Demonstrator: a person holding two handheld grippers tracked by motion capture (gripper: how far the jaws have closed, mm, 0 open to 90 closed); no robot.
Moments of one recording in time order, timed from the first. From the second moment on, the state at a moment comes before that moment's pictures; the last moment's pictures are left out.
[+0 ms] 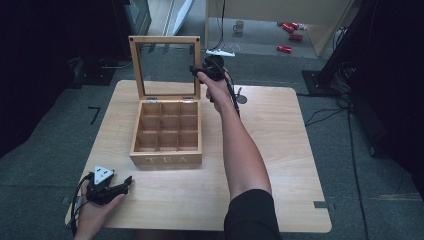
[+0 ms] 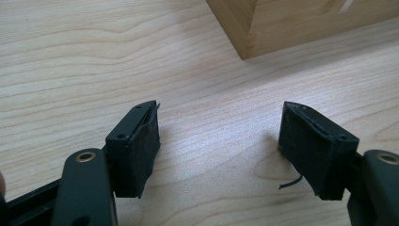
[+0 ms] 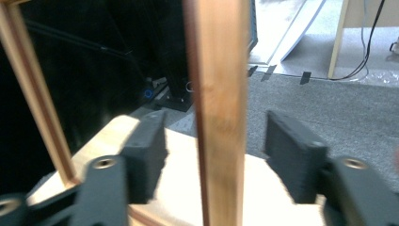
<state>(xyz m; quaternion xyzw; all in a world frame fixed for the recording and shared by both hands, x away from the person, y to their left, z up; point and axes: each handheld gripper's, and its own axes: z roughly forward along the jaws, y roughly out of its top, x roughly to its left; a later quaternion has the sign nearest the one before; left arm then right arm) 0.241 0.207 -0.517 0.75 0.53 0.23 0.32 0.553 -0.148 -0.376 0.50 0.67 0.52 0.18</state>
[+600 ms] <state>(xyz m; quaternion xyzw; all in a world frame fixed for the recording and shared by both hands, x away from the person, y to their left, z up) 0.241 0.207 -0.517 0.75 0.53 0.23 0.32 0.473 -0.190 -0.368 0.49 0.69 0.49 0.22</state>
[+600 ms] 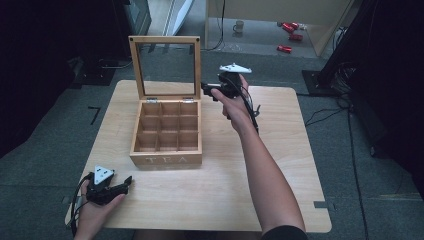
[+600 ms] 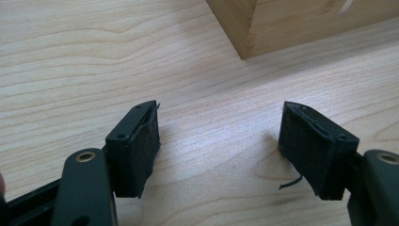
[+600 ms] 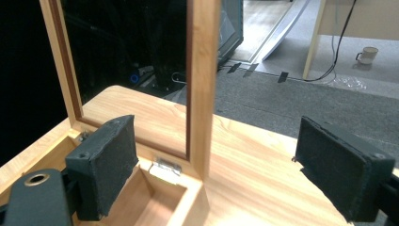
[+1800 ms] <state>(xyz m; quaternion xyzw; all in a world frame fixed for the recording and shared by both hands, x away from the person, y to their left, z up) 0.241 0.207 -0.517 0.75 0.53 0.23 0.32 0.356 -0.312 -0.402 0.52 0.67 0.47 0.26</state>
